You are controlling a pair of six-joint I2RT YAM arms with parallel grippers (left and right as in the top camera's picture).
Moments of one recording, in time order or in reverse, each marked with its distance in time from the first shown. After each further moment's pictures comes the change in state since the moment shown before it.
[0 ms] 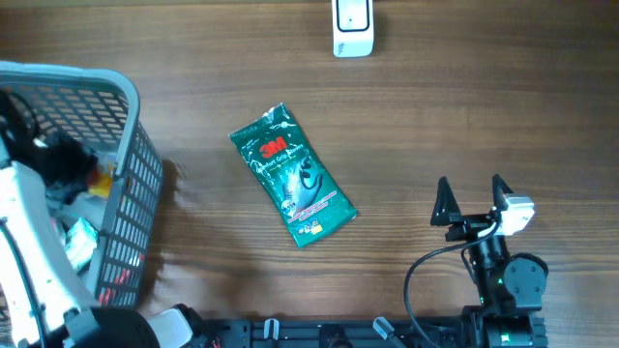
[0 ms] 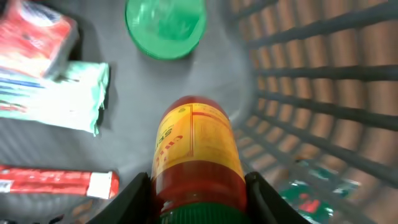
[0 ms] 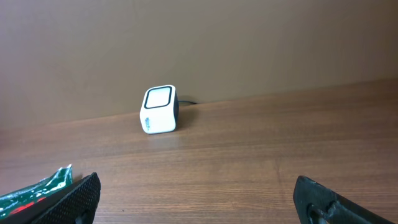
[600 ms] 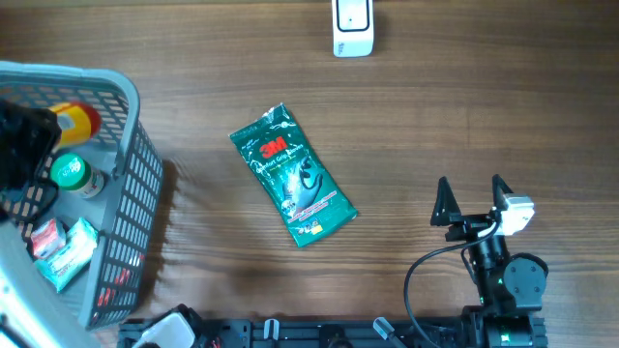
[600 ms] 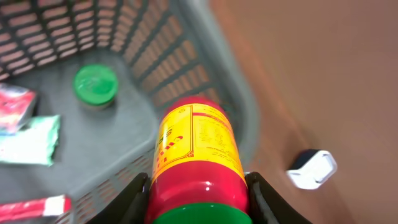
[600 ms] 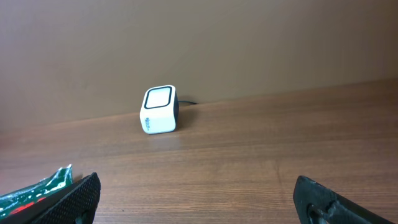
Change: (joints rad) left arm 0.000 -0.157 0.384 -0.105 0.156 0.000; right arm 0.000 0.000 0.000 0.000 0.000 0.000
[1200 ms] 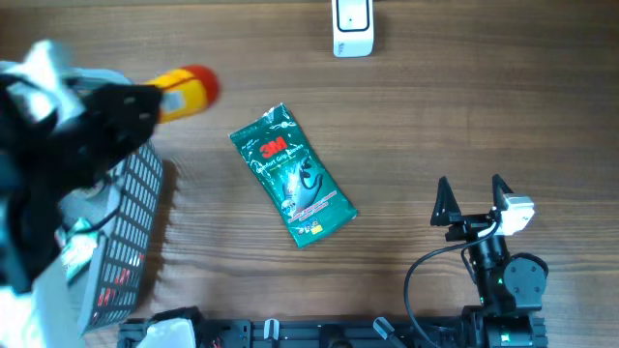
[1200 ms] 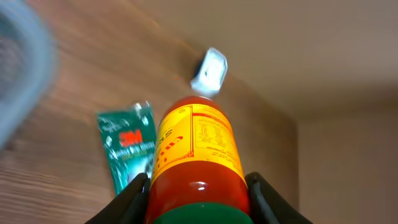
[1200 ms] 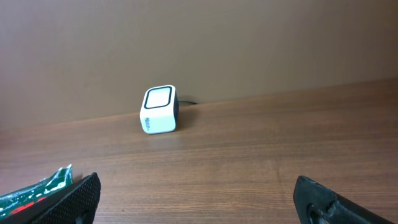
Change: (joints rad) left arm -0.344 -0.099 0.007 0.052 0.249 -0.016; right arm 0.000 0.000 0.000 0.000 0.000 0.000
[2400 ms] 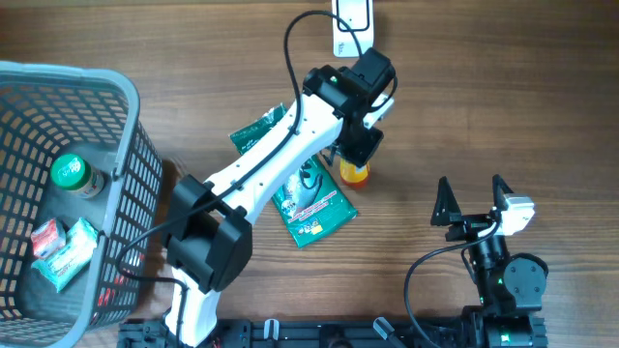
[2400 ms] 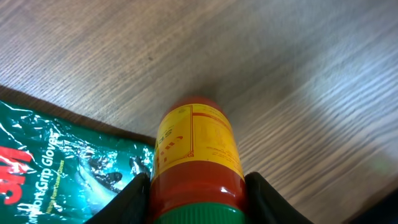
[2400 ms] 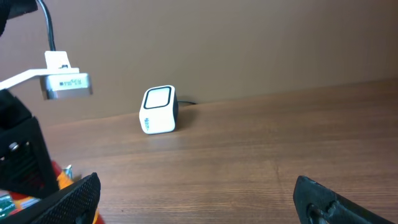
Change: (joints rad) left arm -0.926 0.843 0.003 0.145 -0.351 0.466; right arm 0.000 0.000 0.000 0.000 0.003 0.000
